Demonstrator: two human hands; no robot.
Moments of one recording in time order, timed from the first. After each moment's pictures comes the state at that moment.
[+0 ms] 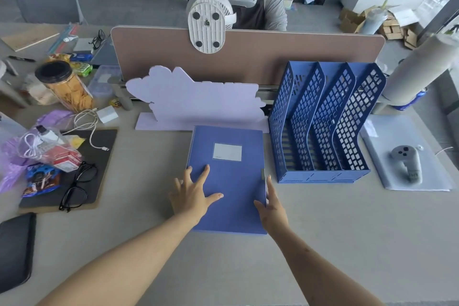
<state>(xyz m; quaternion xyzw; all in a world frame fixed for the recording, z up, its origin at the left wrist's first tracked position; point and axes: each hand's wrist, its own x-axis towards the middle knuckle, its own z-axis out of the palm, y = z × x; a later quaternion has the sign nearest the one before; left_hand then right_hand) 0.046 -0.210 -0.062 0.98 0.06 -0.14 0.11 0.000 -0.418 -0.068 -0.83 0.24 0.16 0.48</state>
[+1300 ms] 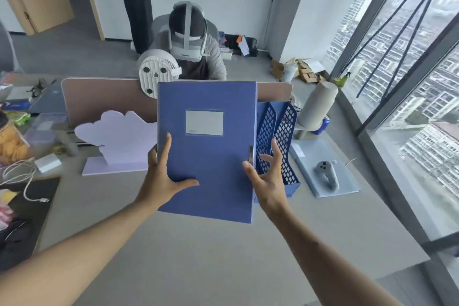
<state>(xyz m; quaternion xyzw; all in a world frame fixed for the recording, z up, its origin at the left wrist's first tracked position) 0.094 -0.236 0.058 0.85 -0.16 0.06 0.50 0.001 -0.472 0.113 -0.80 0.16 -0.16 0.55</state>
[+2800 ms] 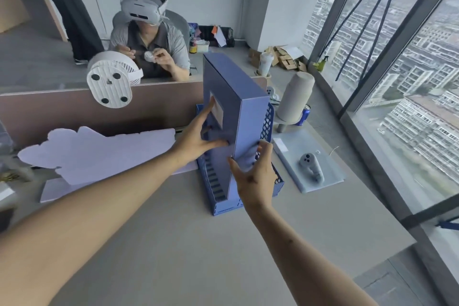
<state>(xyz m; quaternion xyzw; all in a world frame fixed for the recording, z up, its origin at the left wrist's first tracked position) 0.188 -0.389 0.125 0.73 -0.29 -0.15 0.60 0.040 -0.503 0.114 -0.82 0.25 -0.27 0.45</state>
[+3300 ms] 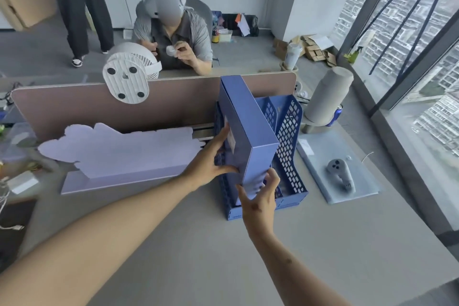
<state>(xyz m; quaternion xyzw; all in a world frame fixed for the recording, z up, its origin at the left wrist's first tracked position) 0.196 -0.382 0.058 0.81 -0.29 -0.14 0.50 0.059 -0.491 0.034 -0.76 0.26 -0.18 0.56</state>
